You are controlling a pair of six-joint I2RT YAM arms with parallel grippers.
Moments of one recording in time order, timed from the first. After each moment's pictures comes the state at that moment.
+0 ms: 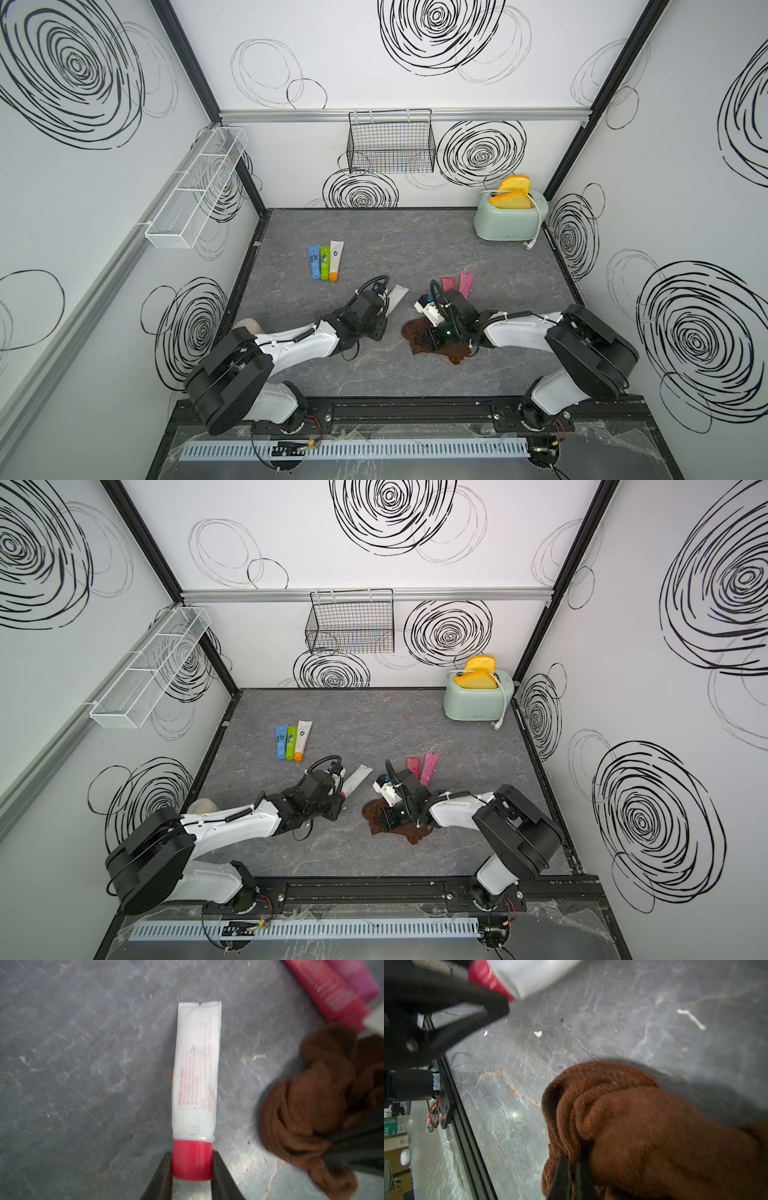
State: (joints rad) left arm -0.72 1.40 0.62 -0.09 -0.09 -0.31; right arm 0.75 1.50 0.54 0.02 -0.48 0.39
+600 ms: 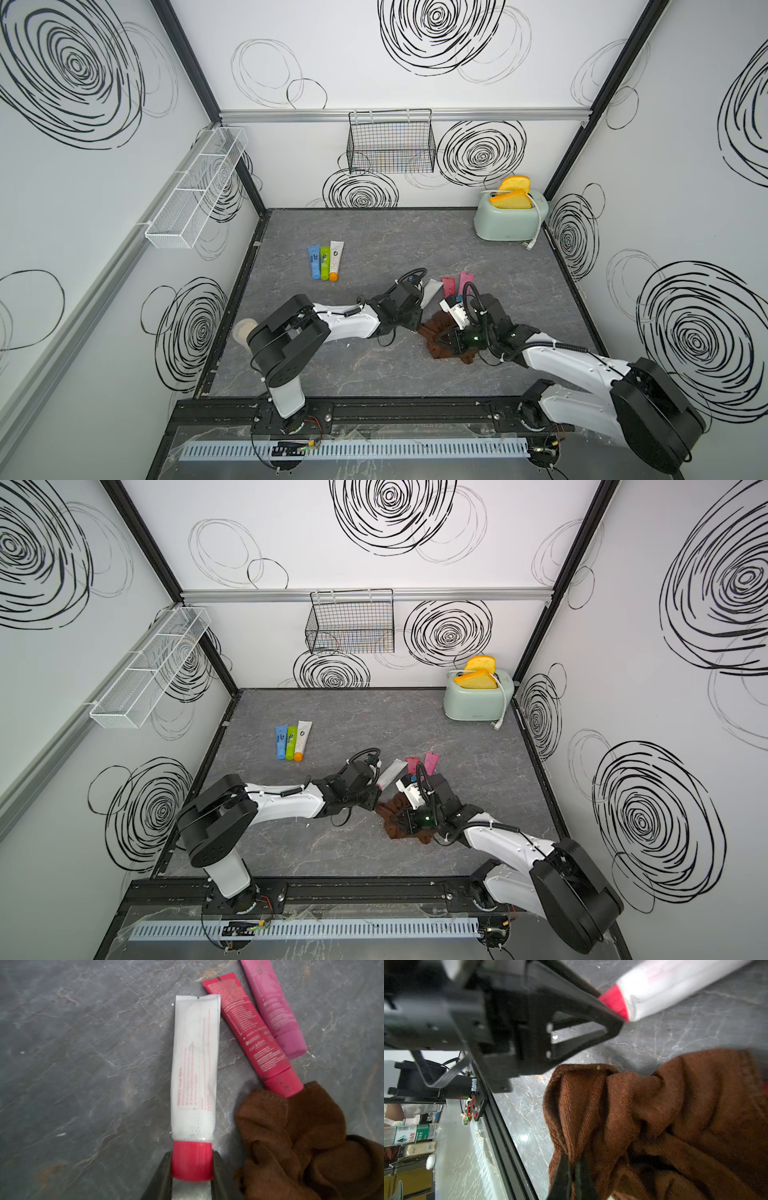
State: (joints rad) left arm -0.86 1.79 0.92 0.01 -0.07 -0.44; right arm 0.63 1.13 0.38 -0.06 -0.57 0.41
